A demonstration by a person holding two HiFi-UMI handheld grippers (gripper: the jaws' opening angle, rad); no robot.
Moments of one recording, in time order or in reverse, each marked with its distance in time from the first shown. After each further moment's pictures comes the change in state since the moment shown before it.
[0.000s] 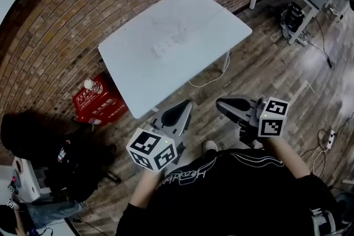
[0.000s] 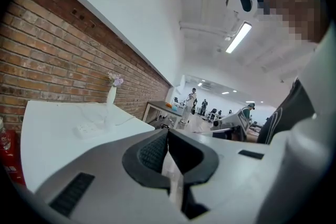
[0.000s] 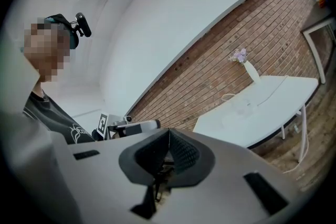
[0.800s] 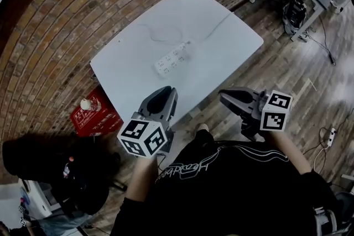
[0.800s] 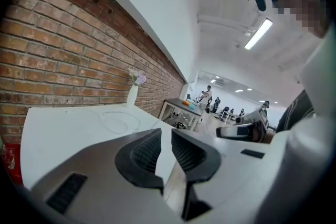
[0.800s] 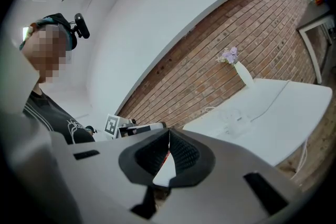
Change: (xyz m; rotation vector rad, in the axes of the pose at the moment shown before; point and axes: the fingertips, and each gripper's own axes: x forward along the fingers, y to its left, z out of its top) left arm 0.088 0.193 0.051 -0.052 0.052 0.114; right arm 0.083 -0.133 0.079 0.044 -0.010 -0.077
